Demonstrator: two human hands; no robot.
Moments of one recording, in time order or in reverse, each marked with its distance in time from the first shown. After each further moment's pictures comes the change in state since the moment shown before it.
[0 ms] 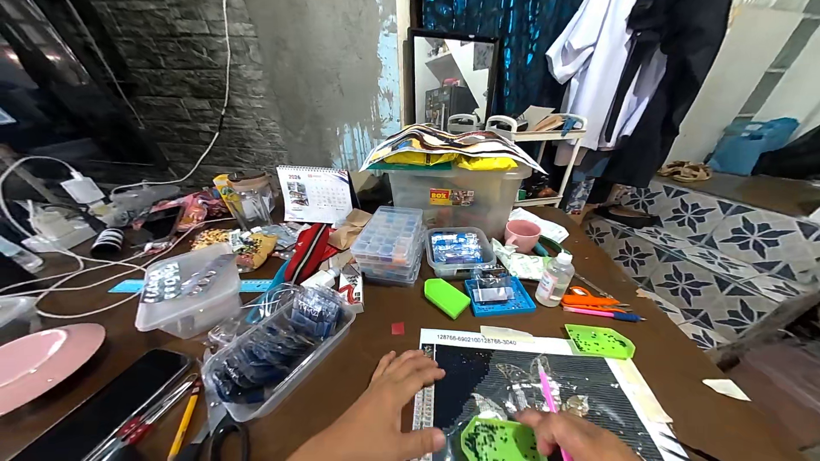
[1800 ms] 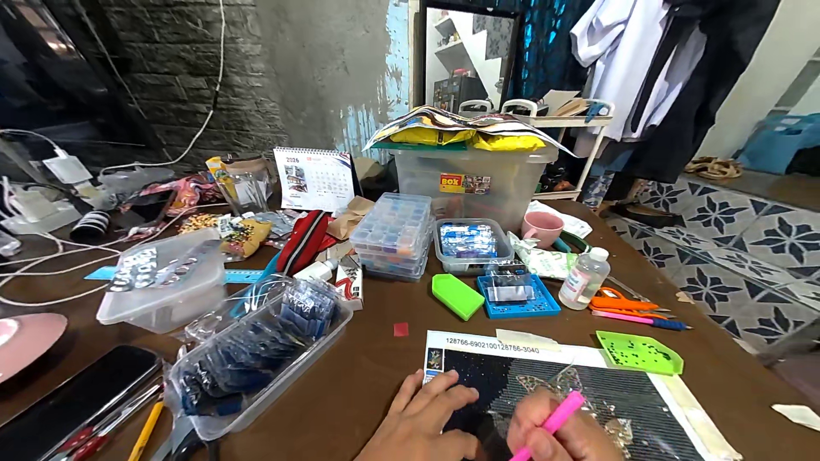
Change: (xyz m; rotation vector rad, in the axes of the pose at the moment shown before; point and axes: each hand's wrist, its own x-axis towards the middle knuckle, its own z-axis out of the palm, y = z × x) left_hand 0.003 0.032 0.016 0.048 -0.046 0.086; right_hand 0.059 0.011 0.037 0.491 0.215 -0.297
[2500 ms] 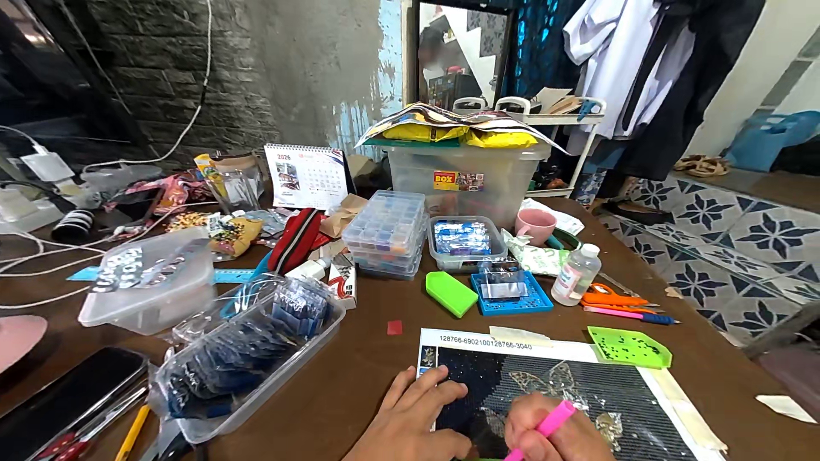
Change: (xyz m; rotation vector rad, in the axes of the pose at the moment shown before) left_hand 0.000 -0.003 -0.003 0.004 -0.014 -0.003; right_hand 0.001 0.005 0.000 -0.179 0.010 -0.145
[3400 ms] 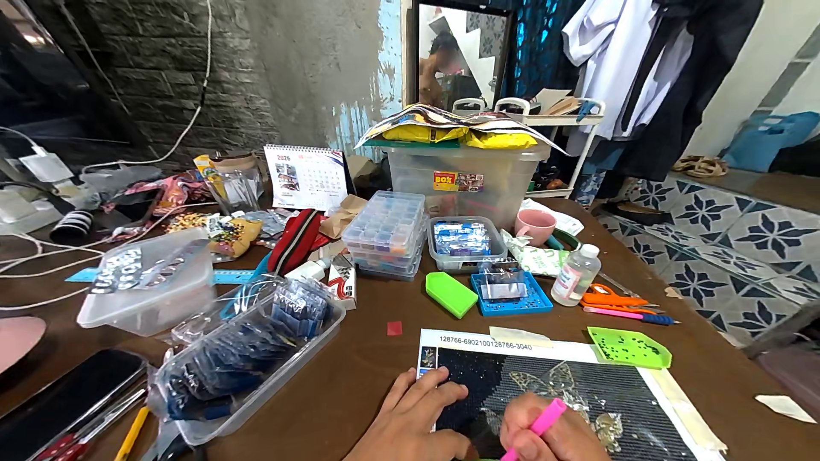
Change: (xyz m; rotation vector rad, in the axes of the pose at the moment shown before) left_hand 0.000 -0.001 -0.001 -0.015 -0.011 -0.002; right_hand 0.002 -0.002 0.001 -0.017 -0.036 0.030
